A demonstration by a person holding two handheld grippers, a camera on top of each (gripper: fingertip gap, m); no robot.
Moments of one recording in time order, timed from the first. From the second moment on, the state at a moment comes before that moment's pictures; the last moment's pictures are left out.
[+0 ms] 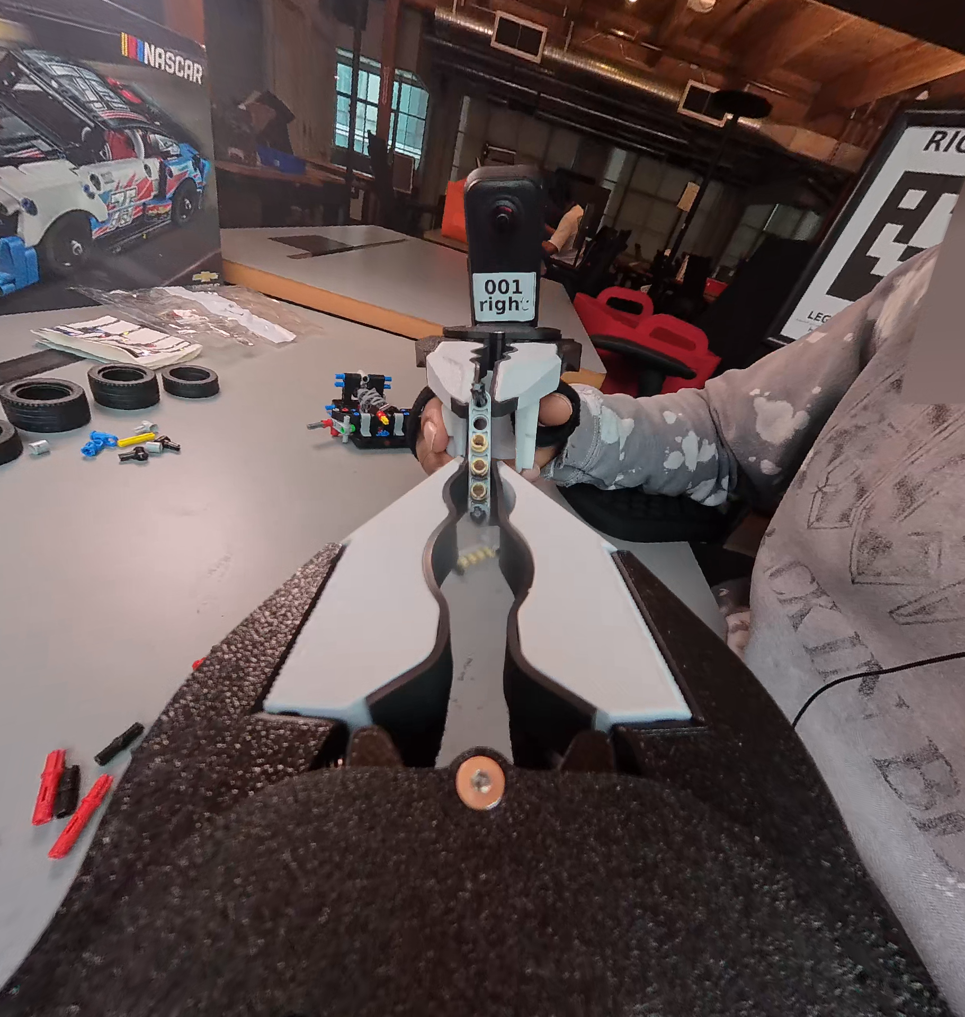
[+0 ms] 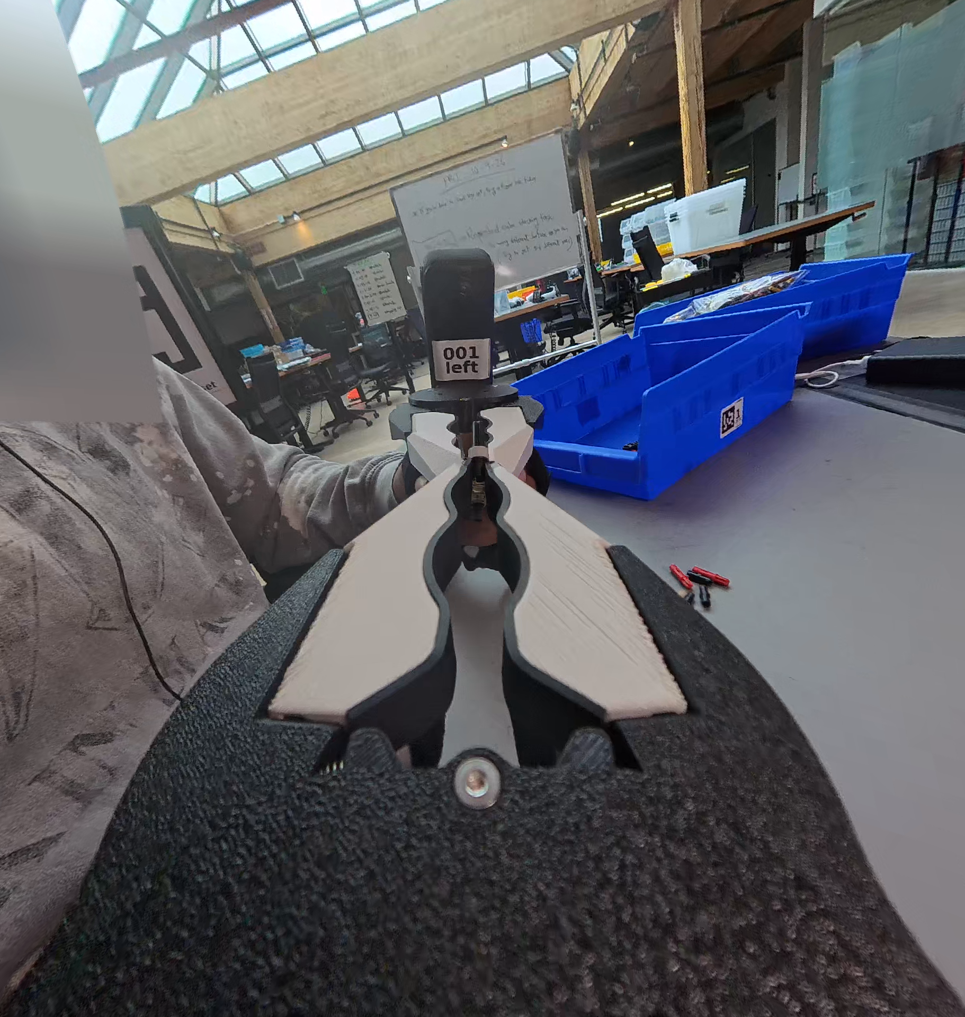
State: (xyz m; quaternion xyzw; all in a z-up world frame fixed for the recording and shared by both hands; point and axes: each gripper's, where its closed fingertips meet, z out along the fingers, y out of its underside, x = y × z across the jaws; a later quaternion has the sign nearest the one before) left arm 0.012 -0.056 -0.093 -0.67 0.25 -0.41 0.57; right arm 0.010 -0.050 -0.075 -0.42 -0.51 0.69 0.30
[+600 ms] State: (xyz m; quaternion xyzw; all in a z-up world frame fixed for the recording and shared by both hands) left arm -0.075 -0.036 -0.051 -0.64 0.11 -0.34 0.68; right arm -0.015 -0.010 -0.148 -0.52 -0.64 0.45 0.35
